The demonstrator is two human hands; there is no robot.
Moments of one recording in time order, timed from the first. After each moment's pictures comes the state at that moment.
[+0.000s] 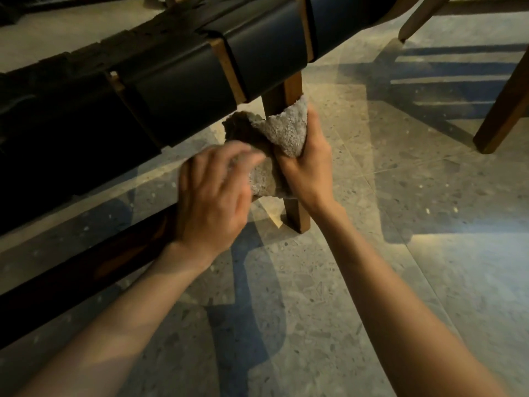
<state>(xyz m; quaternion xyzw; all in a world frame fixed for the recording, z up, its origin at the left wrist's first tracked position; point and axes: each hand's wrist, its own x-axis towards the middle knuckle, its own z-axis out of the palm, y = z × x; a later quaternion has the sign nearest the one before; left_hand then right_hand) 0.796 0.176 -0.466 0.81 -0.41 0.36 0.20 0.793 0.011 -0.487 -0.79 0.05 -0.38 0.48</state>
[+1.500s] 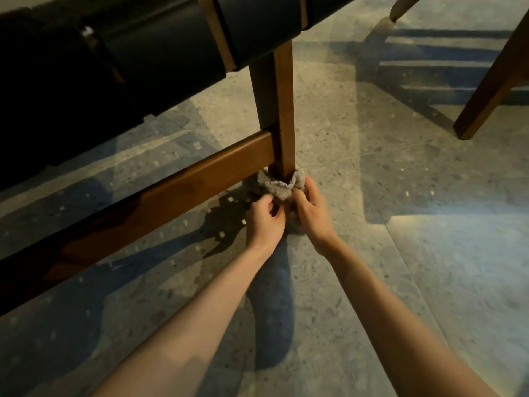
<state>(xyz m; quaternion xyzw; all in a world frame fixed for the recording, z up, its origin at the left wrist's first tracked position) 0.751 0.101 -0.559 0.82 -0.08 -0.17 0.54 0.717 0.011 -0.554 -0.72 0.22 -0.12 0.65</state>
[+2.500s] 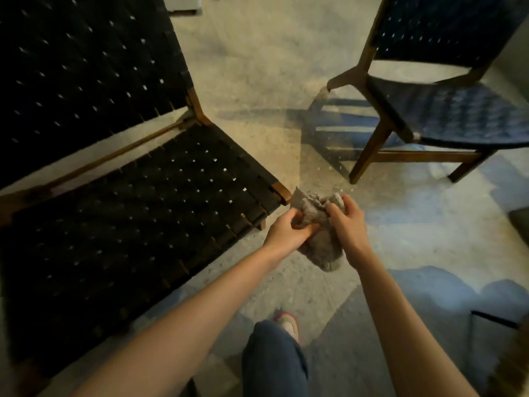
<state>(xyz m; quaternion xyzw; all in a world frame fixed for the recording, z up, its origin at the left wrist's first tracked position) 0.695 0.142 -0.081 0.70 -0.10 -0.46 0.53 0.628 0.040 -0.049 -0.74 0.42 -0.11 0.52</state>
